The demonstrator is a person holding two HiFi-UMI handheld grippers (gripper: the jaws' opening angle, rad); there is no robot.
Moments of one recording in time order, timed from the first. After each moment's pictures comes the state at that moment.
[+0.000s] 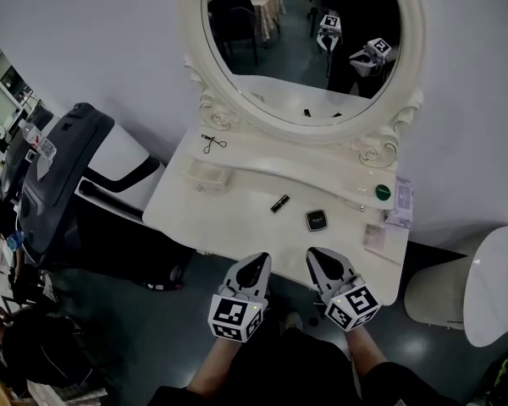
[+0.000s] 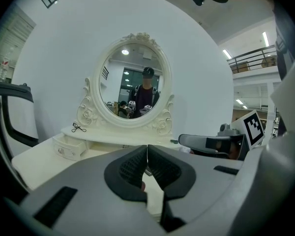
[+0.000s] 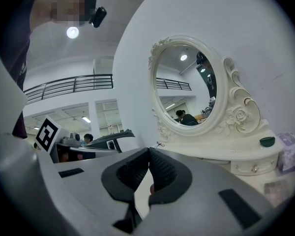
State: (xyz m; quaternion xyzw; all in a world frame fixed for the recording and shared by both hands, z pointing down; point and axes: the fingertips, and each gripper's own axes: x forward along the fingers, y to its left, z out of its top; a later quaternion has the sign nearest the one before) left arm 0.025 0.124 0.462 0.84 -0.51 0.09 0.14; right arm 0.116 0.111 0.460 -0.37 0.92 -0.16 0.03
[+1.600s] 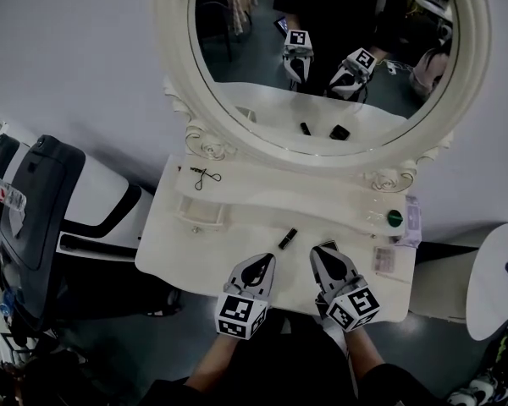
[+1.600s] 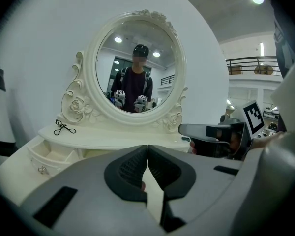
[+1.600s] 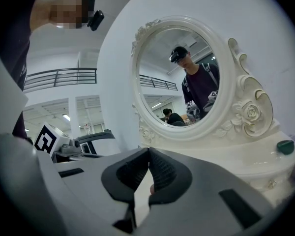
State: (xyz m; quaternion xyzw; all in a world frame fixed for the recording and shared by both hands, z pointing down) left arm -0.023 -0.026 0.499 0.88 -0.43 0.12 0.17; right arm 0.069 -0.032 0.473 -0.45 0.88 -0.18 0.02
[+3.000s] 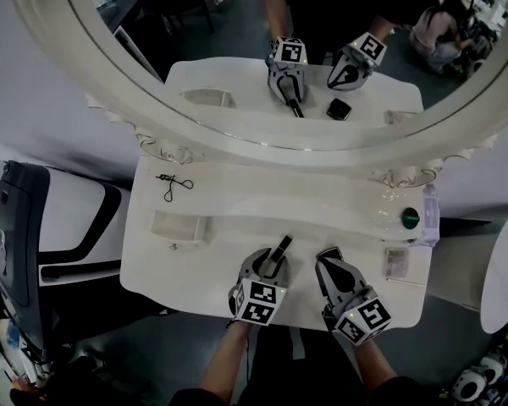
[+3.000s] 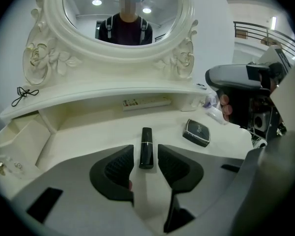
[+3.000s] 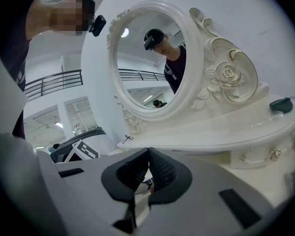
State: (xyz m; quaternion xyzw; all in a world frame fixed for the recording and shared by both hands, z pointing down) left arm 0.023 -0.086 0.677 0.84 -0.38 0.34 0.21; right arm 0.106 -0.070 0.558 -0.45 0.85 -0.27 0.01
